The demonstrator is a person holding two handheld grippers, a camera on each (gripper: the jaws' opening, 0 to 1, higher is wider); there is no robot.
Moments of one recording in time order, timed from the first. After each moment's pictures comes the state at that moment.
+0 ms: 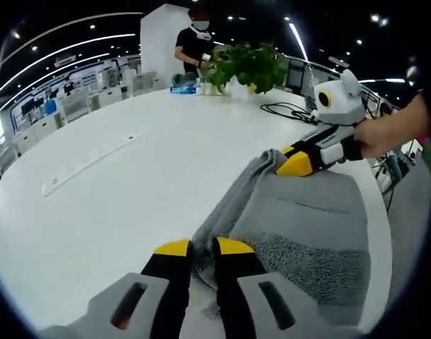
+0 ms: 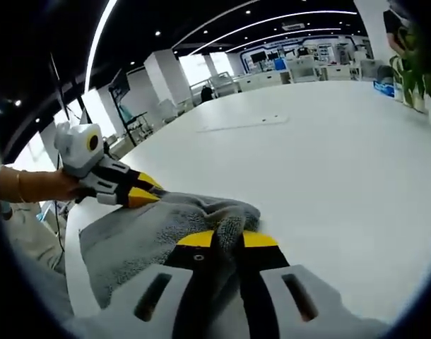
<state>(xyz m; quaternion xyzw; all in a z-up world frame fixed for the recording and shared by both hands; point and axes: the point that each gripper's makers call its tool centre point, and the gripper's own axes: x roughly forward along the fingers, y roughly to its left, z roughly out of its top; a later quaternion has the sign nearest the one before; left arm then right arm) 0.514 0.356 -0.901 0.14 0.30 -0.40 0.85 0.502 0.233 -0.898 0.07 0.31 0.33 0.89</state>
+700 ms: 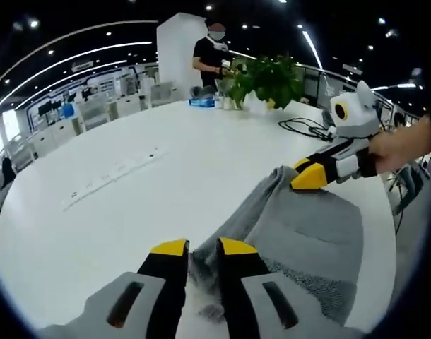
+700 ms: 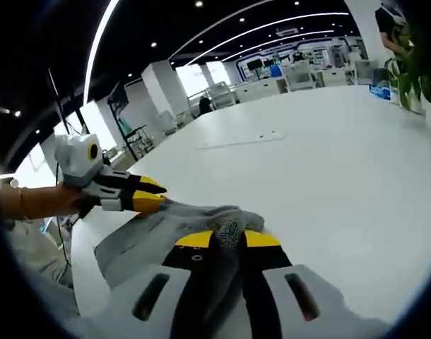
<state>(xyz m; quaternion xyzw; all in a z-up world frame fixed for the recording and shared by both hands) 0.533 0.357 -0.853 0.12 0.25 -0.34 0.90 0.507 0.226 -0.863 0.10 0.28 0.32 0.90</state>
